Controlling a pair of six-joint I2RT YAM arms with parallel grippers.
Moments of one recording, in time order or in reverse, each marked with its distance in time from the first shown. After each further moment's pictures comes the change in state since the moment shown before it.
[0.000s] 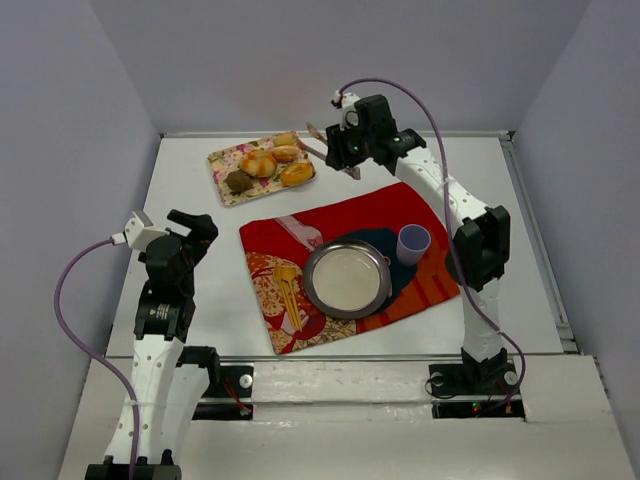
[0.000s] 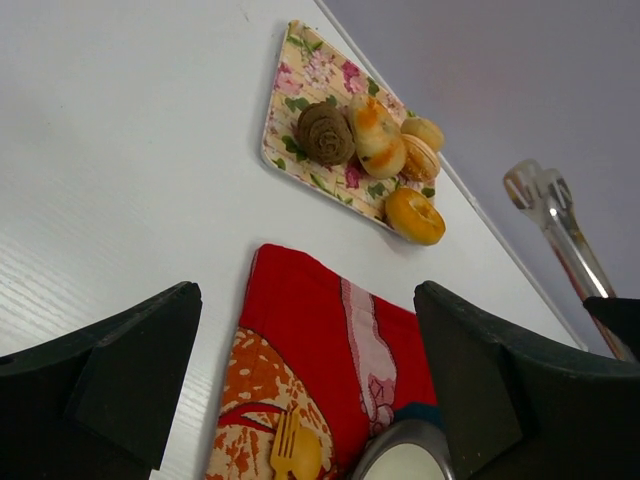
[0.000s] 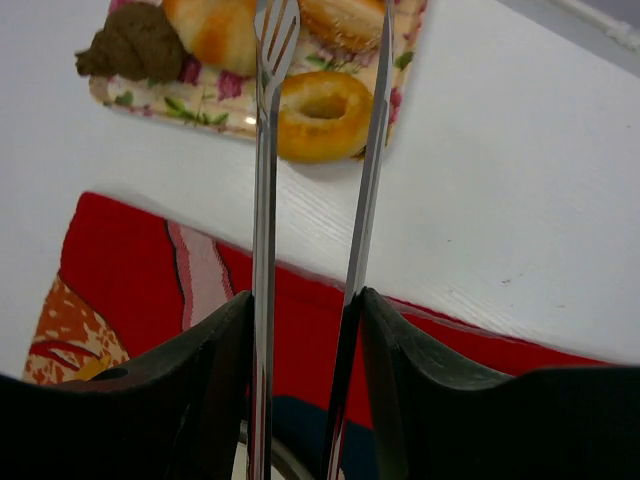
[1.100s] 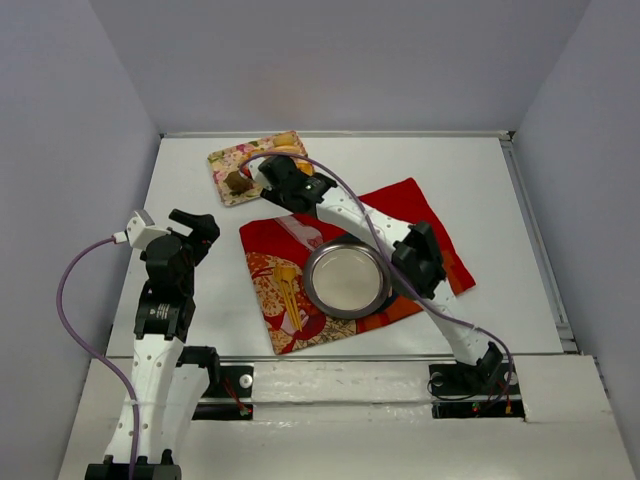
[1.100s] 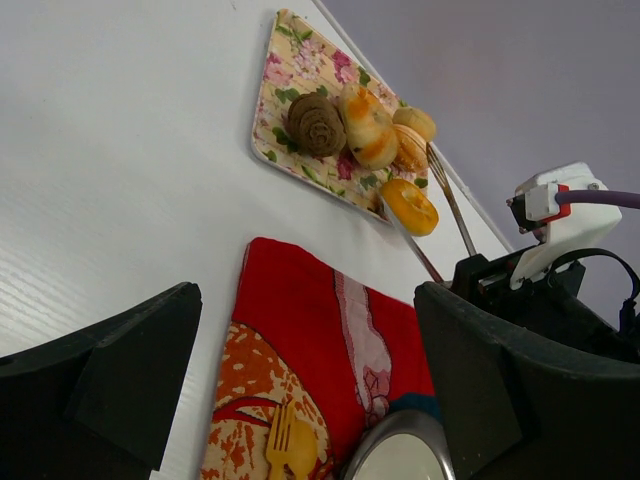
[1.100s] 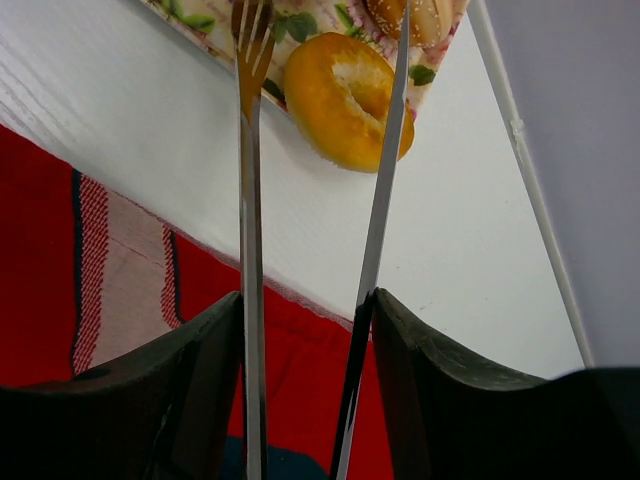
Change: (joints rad) left arm 0.000 0.003 0.000 0.003 0.032 0.000; right arm 0.401 0.320 0.257 -0.123 0.687 -0.534
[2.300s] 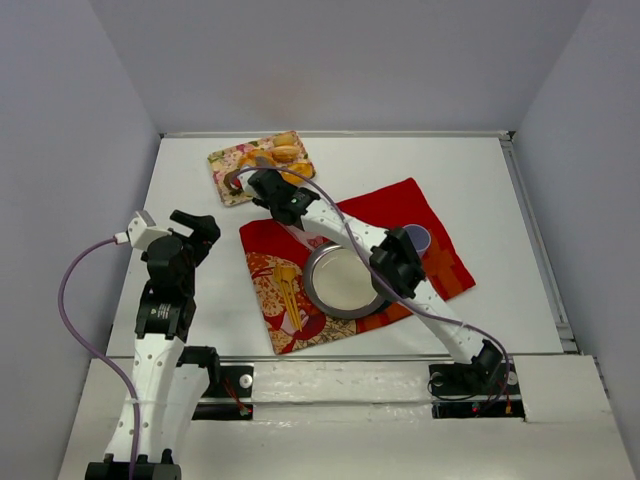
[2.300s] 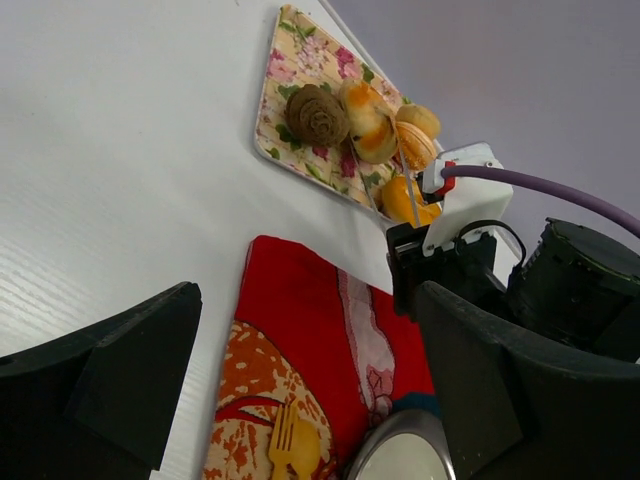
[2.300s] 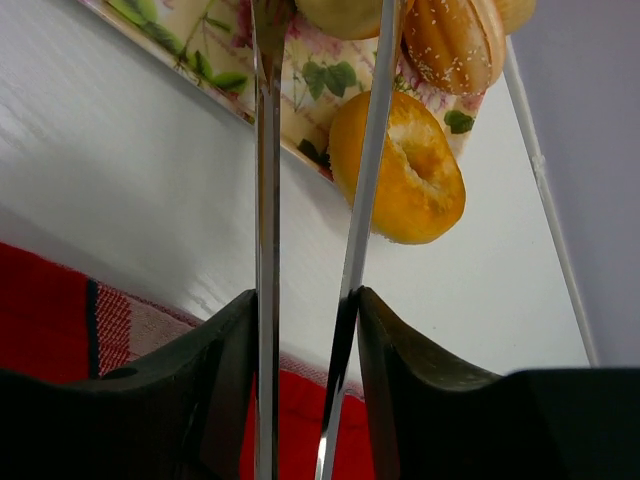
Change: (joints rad) left arm 0.000 0.002 -0.009 0.008 0.000 0.000; right arm 0.021 0.212 0.148 0.121 0.062 -0.037
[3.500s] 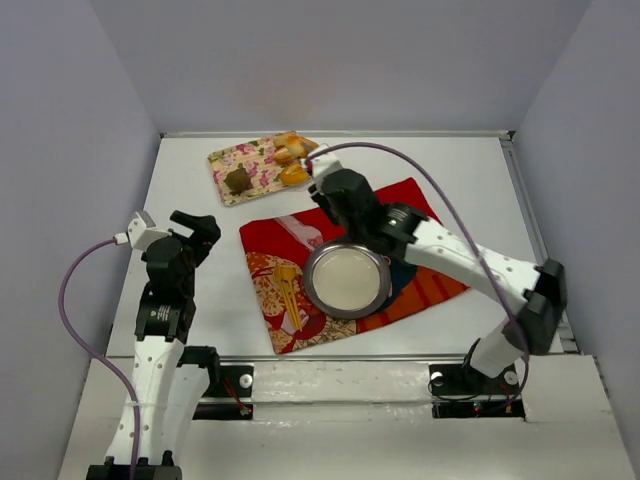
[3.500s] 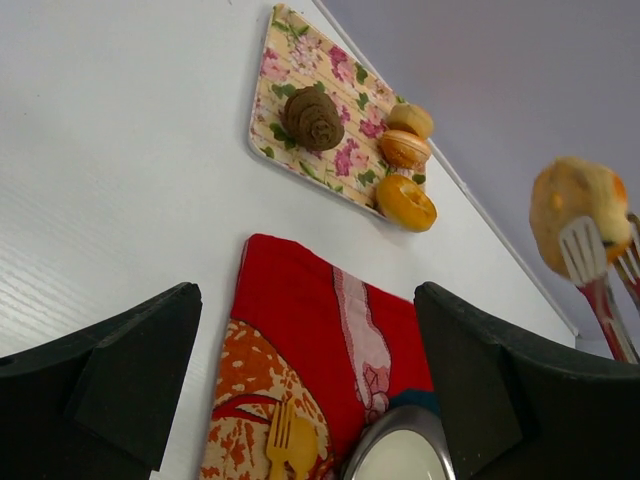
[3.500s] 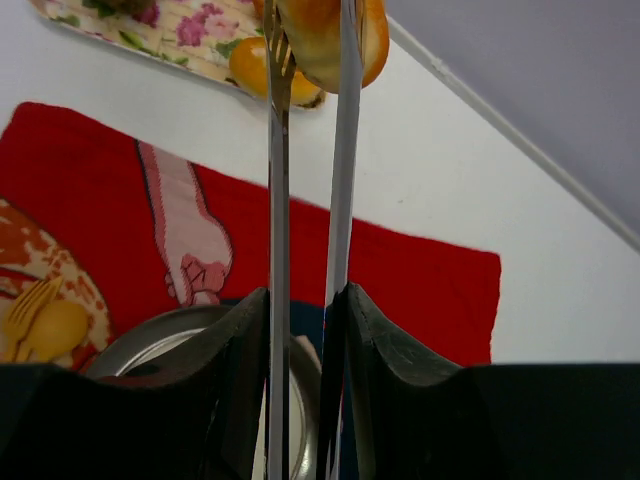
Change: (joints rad) left arm 0.000 -0.015 -0.008 0.000 0.011 -0.001; right arm 0.066 -0.905 -0.846 0.148 0.058 0.325
